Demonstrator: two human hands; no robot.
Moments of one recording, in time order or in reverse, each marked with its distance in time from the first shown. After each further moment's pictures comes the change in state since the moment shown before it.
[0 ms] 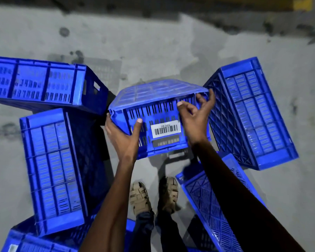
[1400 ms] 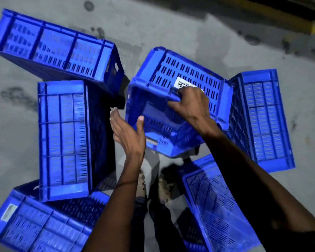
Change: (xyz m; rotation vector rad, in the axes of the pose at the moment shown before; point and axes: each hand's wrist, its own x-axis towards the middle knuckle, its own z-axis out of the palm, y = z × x) left_hand -0.017 -0.034 -0.054 0.177 0.103 -0.074; right_hand -0.033 -0.045 0.081 -1.403 -0.433 -0.428
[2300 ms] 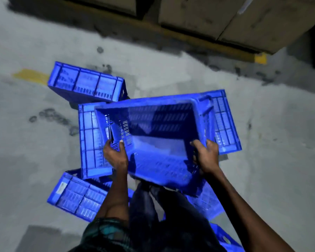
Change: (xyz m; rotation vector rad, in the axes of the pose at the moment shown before) left_hand -0.087 0.032 -0.221 -0.135 0.127 -0.190; right_hand -0.287 -0.074 -0.230 1.077 0.157 0.652
